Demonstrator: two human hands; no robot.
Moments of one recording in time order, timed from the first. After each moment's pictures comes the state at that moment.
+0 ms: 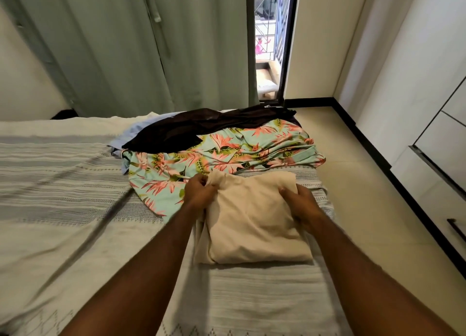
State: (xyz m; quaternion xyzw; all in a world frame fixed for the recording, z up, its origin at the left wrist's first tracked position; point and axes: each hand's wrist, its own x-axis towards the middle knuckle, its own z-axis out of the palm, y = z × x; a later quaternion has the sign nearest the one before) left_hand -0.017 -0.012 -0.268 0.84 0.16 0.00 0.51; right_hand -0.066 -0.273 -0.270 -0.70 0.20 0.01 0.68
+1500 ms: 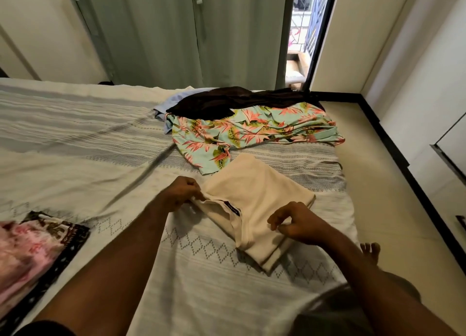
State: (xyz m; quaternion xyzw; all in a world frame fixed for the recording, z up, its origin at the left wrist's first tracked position) left_hand -0.168 0.116 -0.259 0.81 0.19 -0.16 0.53; right_hand -0.226 -0.227 -0.251 -0.89 -0.19 0.18 0.38
